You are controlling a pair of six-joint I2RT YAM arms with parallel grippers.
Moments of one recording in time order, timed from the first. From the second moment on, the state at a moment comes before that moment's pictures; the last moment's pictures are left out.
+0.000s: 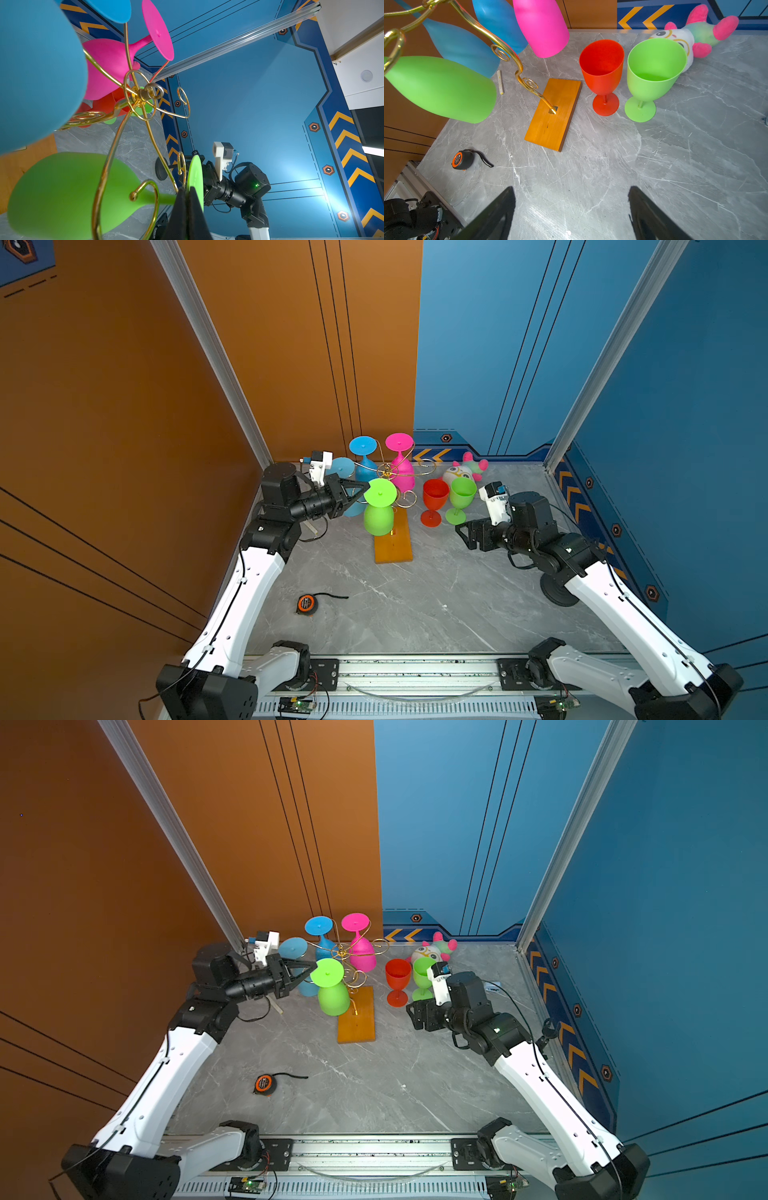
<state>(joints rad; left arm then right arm) -0.15 1.12 1.18 -0.26 0.85 -1.03 0.48 1.06 1.11 -0.69 -0.14 0.27</state>
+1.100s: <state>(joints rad) -0.37 0.58 0.84 -0.46 0.76 -0.57 0.55 1.18 1.19 -0.70 -0.17 0.27</state>
